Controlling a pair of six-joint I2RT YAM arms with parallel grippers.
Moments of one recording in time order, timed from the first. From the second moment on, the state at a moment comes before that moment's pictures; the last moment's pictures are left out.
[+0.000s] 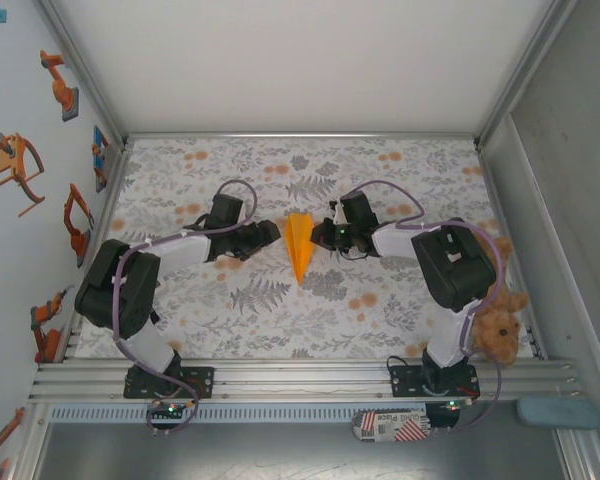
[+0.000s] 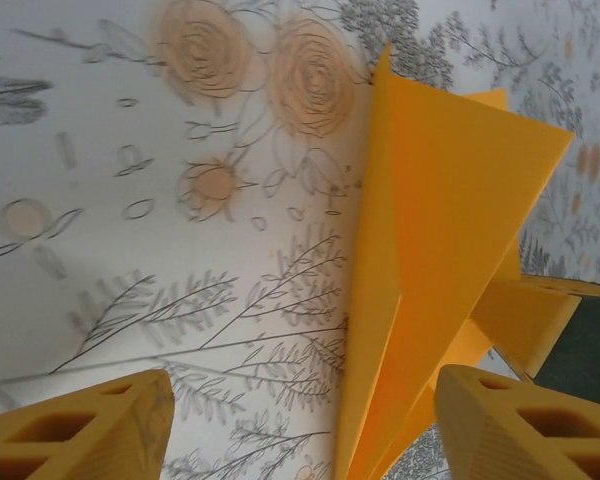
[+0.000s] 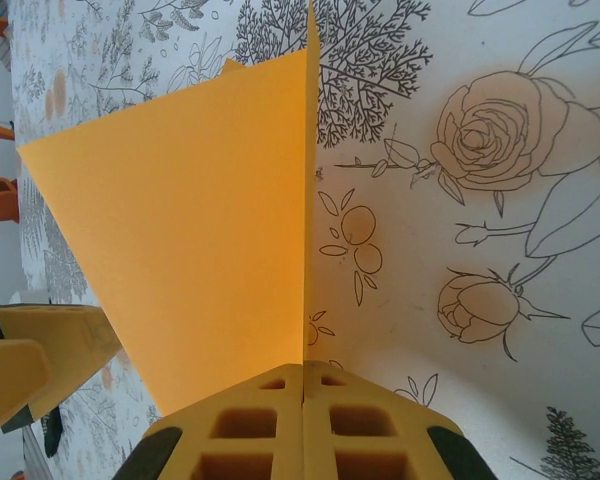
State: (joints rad) left arm -0.49 1.69 0.88 -0.08 0.38 -0.83; right arm 0.50 1.89 0.97 0.12 -0.51 0.76
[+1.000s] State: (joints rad) left arm -0.50 1.90 1.06 -0.07 0.51 -0.83; right arm 0.49 1.89 0.97 0.12 -0.51 0.76
